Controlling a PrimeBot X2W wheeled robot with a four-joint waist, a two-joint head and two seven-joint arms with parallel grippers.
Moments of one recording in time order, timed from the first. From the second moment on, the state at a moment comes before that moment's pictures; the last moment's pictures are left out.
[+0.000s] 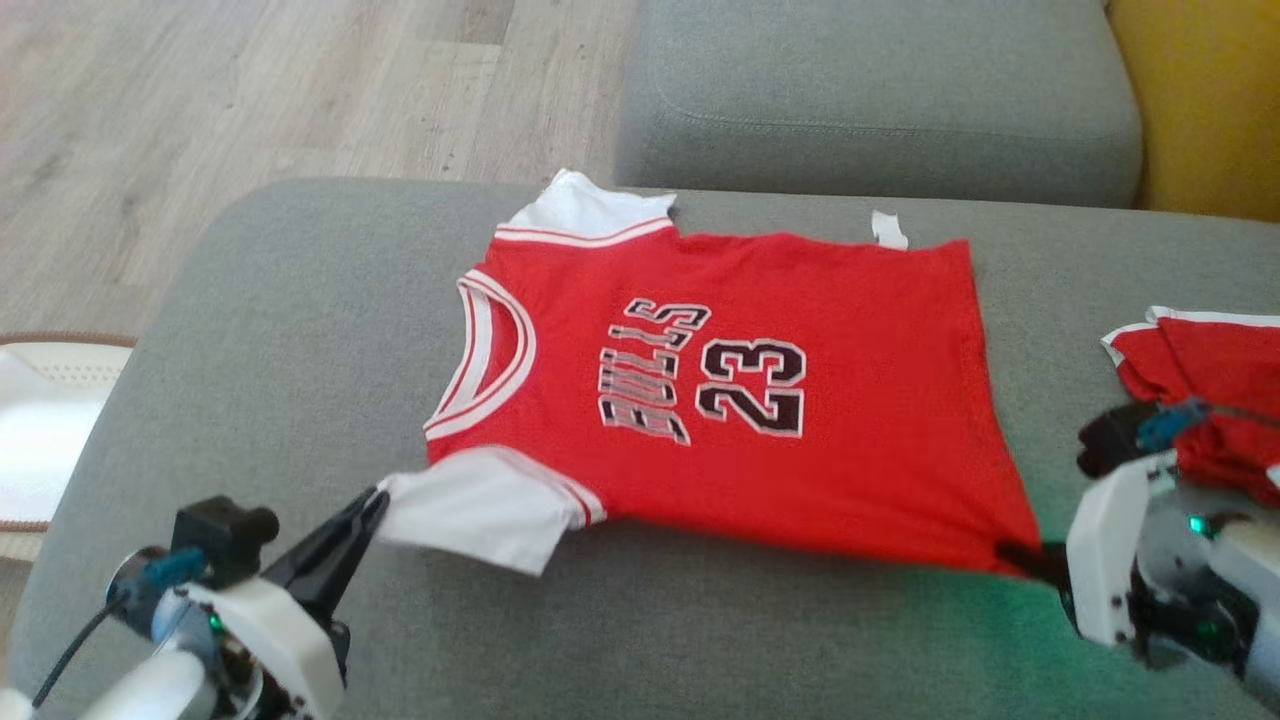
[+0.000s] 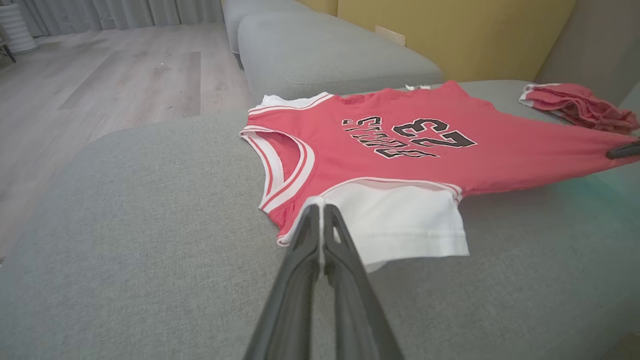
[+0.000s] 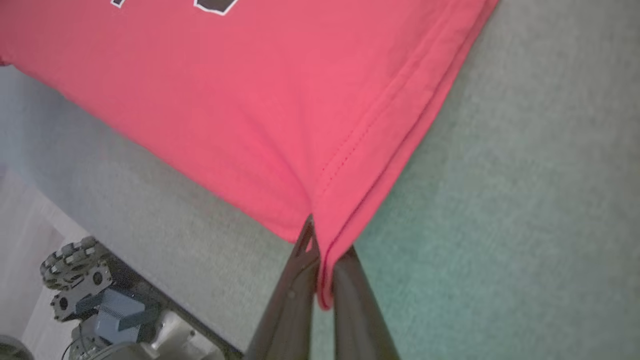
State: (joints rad) left arm -0.21 0.60 -0.74 0.31 -0.68 -0.11 -0.22; right arm -0.57 -0.75 1.19 0.51 1.27 0.13 0.41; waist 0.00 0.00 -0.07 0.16
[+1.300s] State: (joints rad) left arm -0.77 0.56 -0.93 0.58 -0.49 -0.13 -0.13; right arm -0.86 -0.68 1.06 0.62 1.24 0.13 0.71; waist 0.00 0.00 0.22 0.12
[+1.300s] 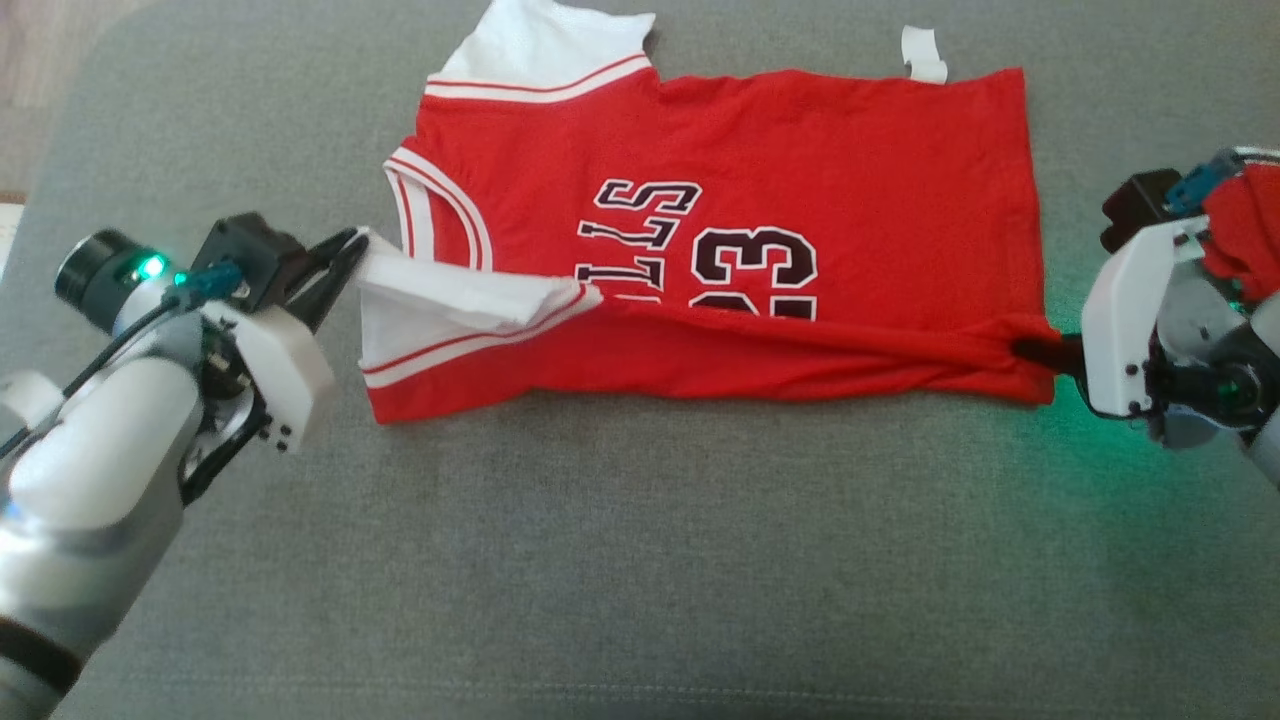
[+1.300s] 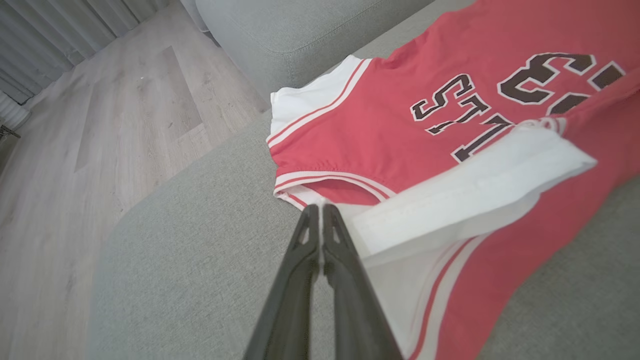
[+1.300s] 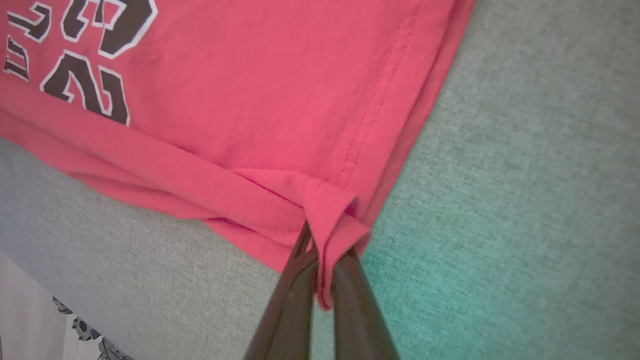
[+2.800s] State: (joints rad) left arm -0.09 0.09 -0.13 0.12 -0.22 0.05 -0.26; right arm -0.23 -0.13 0.09 0.44 0.25 0.13 -0.25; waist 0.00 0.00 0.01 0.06
